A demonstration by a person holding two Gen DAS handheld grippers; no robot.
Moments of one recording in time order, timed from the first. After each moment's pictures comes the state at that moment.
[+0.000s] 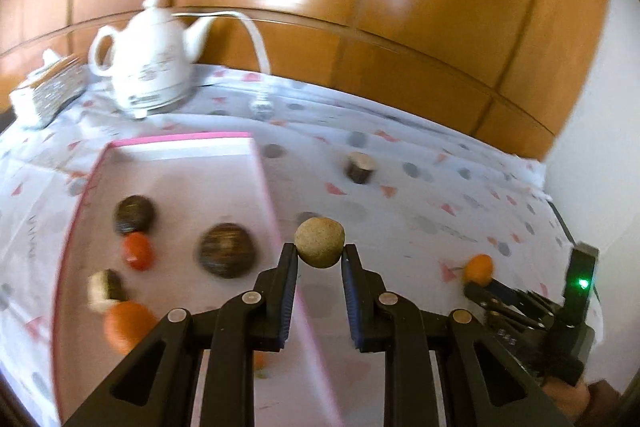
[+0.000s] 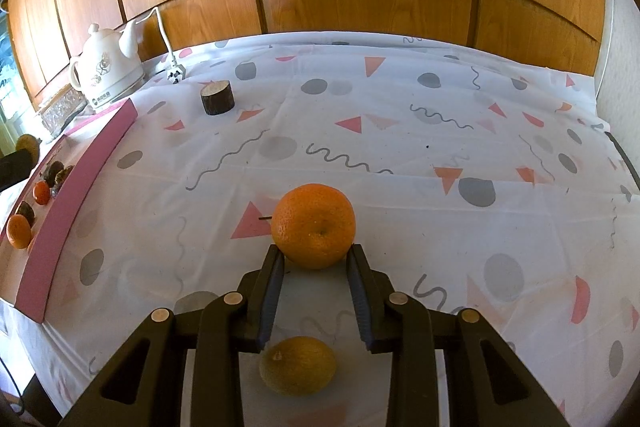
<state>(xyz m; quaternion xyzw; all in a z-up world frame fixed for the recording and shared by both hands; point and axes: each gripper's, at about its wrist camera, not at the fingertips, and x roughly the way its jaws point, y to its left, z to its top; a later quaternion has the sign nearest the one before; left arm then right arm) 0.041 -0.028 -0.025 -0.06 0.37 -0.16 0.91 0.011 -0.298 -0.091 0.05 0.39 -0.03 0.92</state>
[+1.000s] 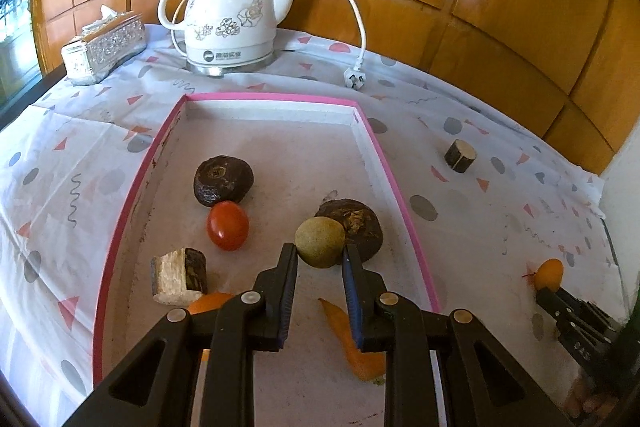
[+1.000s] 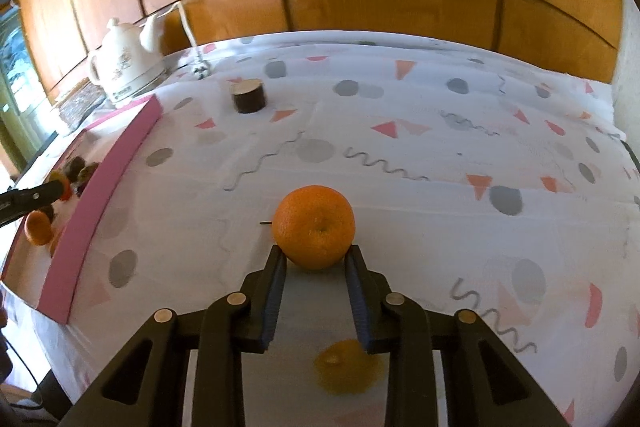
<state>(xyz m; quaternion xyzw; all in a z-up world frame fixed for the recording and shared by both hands) 0.064 0.016 -0.061 -0.06 0.41 -0.06 0.91 0.017 -0.279 -0.084 0.05 0.40 0.01 0.91</state>
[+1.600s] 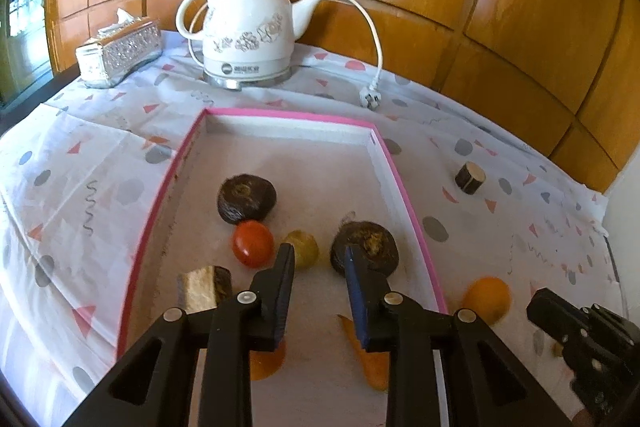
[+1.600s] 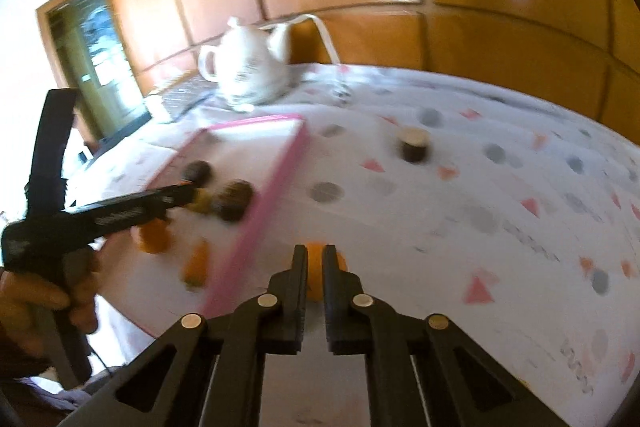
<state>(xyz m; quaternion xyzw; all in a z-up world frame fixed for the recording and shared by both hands) 0.064 0.034 -0.053 -0.08 0.39 -0.04 0.92 0.026 -0.180 -0.034 0.03 0.36 0.18 0.92</state>
